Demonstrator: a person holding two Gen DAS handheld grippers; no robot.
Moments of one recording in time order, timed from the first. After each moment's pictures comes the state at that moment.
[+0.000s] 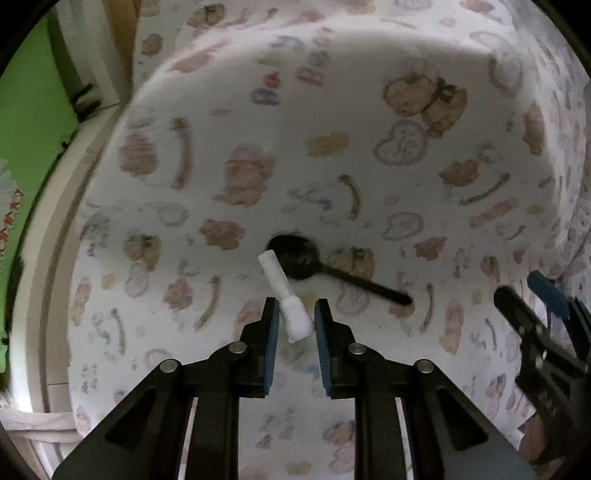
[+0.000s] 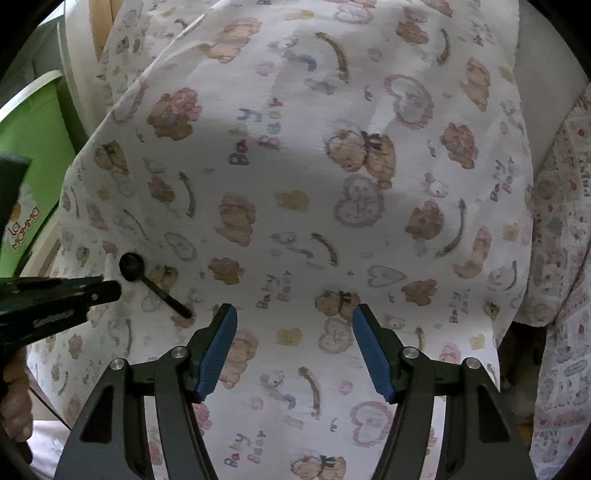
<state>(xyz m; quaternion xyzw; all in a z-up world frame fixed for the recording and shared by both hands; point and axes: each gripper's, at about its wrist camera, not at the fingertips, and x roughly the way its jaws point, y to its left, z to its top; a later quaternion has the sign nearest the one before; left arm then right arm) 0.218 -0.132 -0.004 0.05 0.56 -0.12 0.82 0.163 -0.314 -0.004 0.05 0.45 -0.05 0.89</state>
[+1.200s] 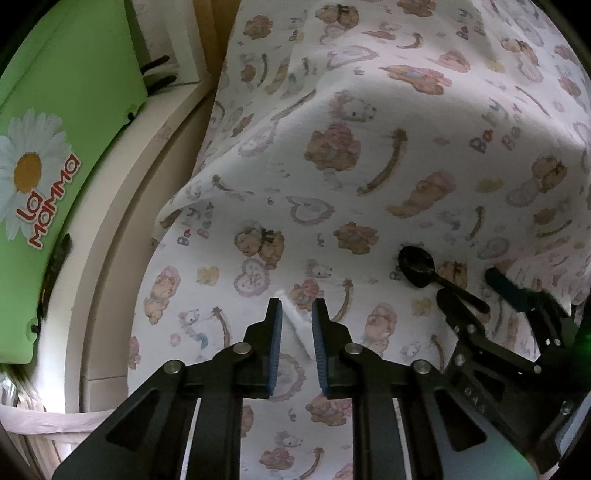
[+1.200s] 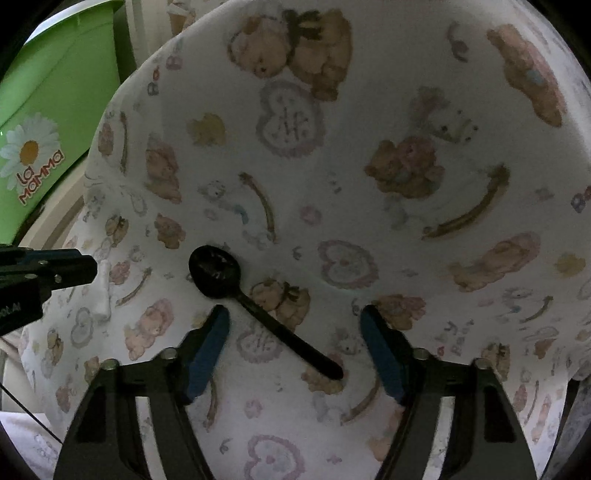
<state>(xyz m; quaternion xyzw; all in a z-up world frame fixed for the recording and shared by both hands) 0.244 -0.034 -0.005 0.03 0.57 -0.05 0.82 0.235 -0.184 -0.051 -0.01 0.48 0.04 0.88</state>
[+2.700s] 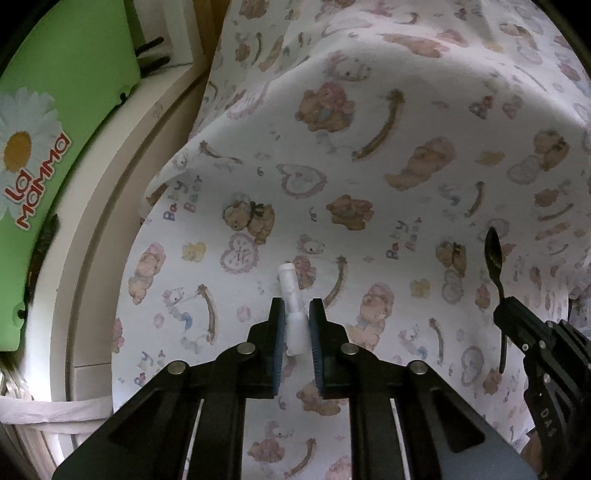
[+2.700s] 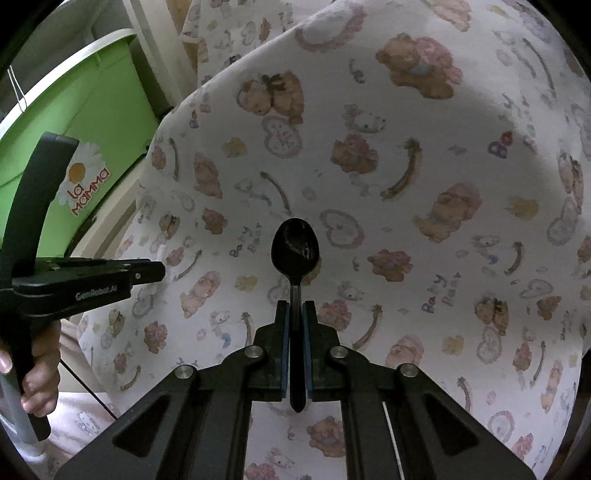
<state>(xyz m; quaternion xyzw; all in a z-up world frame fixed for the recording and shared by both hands) 0.237 -0.035 -0.023 0.02 0.58 -0.05 0.81 0.189 -0.220 -0.012 0.07 0.48 0.10 0.87</state>
